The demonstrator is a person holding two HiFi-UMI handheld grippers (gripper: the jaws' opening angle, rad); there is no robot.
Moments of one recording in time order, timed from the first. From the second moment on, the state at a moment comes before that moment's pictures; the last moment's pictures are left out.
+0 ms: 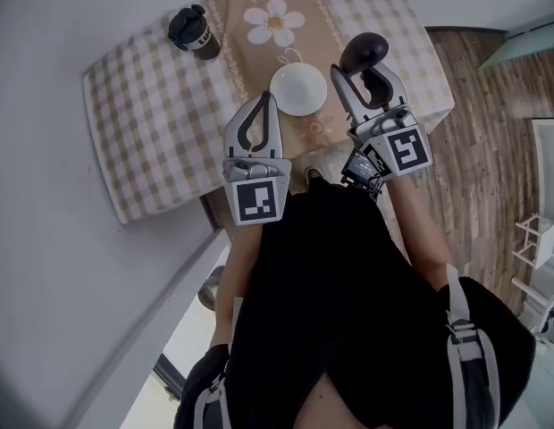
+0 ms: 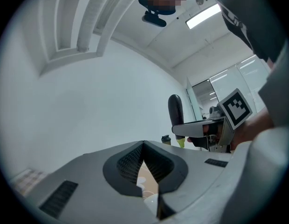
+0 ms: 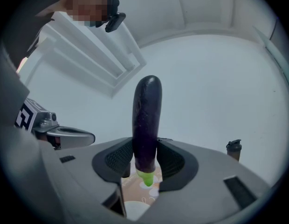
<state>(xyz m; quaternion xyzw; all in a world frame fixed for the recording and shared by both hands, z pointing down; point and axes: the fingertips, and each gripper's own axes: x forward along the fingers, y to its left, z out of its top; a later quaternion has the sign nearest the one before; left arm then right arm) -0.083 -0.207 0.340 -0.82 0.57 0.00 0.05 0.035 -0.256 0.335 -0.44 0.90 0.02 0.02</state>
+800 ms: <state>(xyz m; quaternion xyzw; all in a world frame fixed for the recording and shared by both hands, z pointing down) -0.101 -0.210 0.363 -0.83 0.56 -0.01 0.04 0.008 -0.278 0.405 -0.42 0.90 -0.05 -0.08</state>
